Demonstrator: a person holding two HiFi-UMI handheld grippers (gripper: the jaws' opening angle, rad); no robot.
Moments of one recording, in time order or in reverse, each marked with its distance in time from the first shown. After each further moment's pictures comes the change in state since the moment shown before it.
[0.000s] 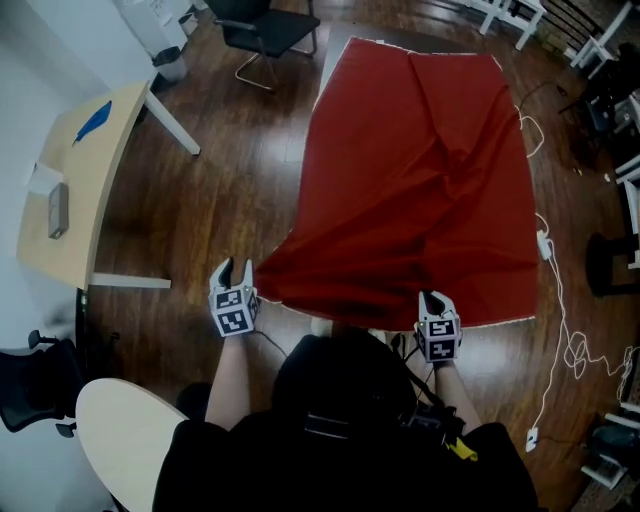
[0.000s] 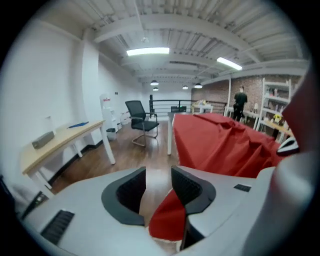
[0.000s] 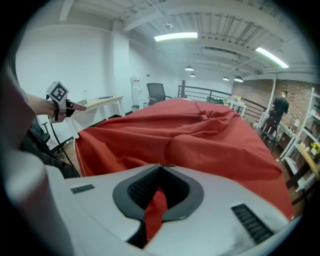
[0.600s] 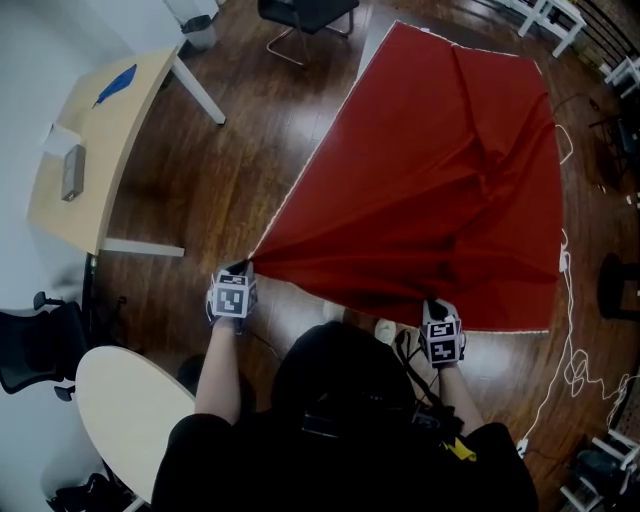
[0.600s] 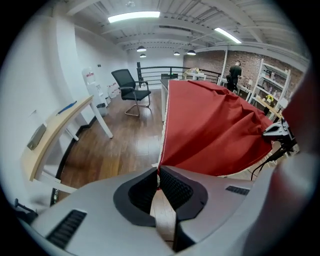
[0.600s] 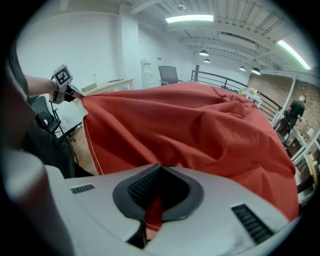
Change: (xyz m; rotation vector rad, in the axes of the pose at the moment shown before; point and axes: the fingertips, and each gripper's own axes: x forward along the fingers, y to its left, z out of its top) left arm -0.016 0.042 -0.083 0.117 0.401 -0.064; right arm 0.027 0.037 -0.050 -0.107 0.183 0.085
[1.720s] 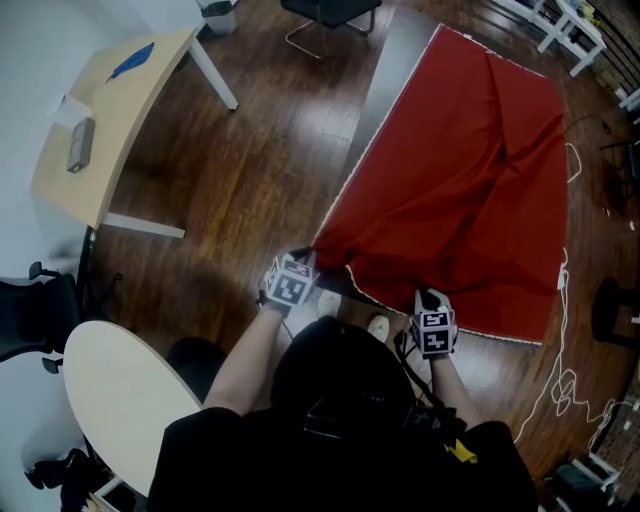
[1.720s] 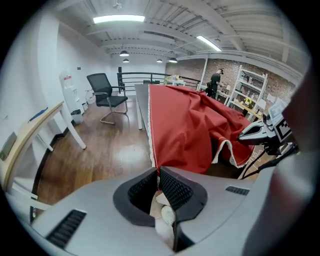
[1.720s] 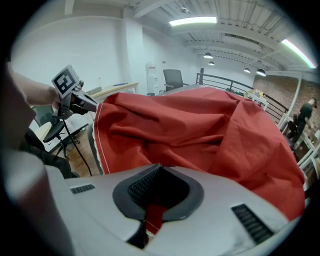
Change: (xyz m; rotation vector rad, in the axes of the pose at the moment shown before) left arm 0.038 -0.156 0.047 0.104 -0.090 -0.210; right arm 0.015 0.004 0.033 -0.026 -0.042 0.056
